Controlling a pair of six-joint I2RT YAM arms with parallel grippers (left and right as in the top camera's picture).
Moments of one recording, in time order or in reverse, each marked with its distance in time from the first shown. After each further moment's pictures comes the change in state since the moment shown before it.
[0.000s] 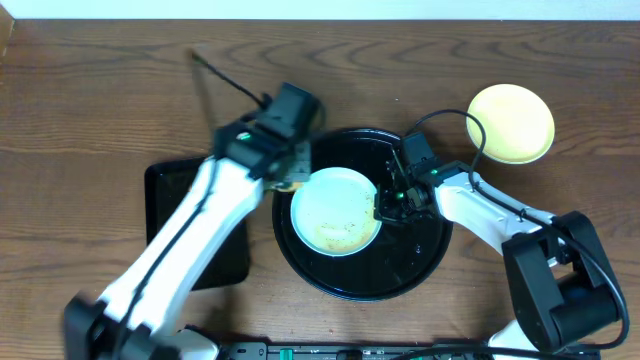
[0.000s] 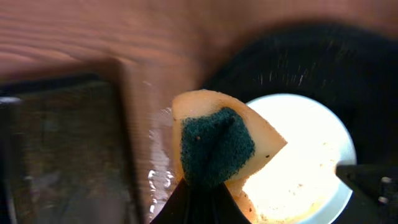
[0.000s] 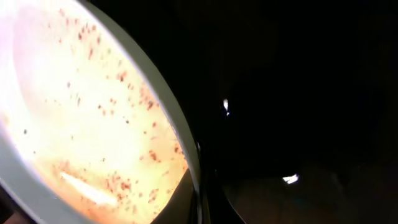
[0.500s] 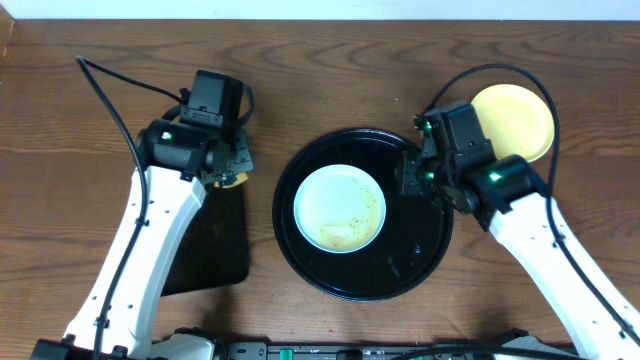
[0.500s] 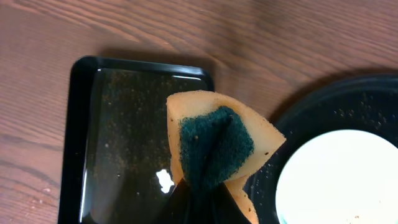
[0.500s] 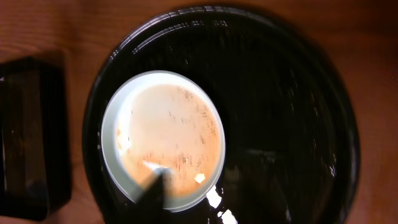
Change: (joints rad) left arm 0.253 -0.096 0.008 -0.104 -0.041 0.000; right arm -0.005 -0.391 0.210 -0.294 0.200 -0.093
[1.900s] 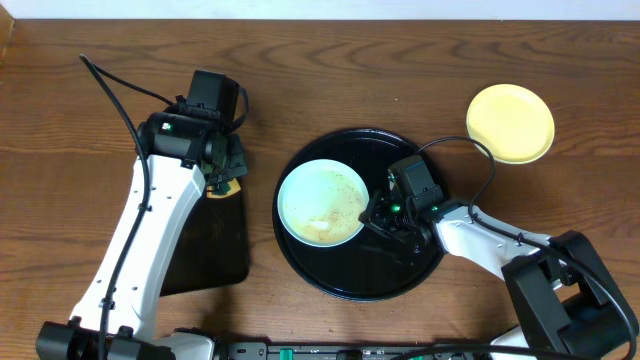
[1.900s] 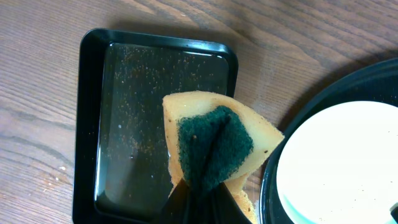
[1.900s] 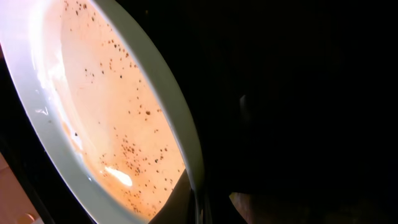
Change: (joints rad) left arm 0.029 0.045 0.000 -0.068 -0.003 0.000; right arm 0.074 0.309 -0.451 0.721 -0.283 0.487
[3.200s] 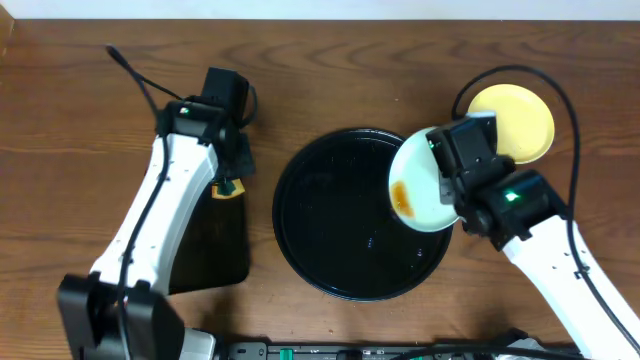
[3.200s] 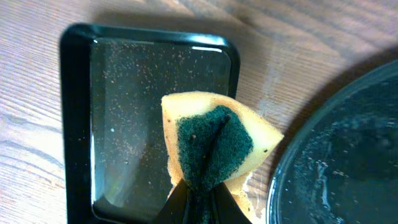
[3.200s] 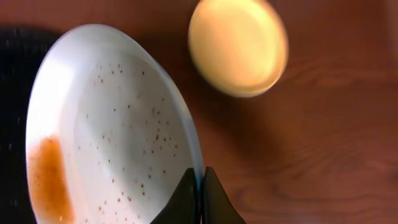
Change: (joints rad) left arm 0.000 0.130 0.000 0.026 0.001 0.022; right arm -0.013 -0.397 0.521 -0.952 0.953 -0.632
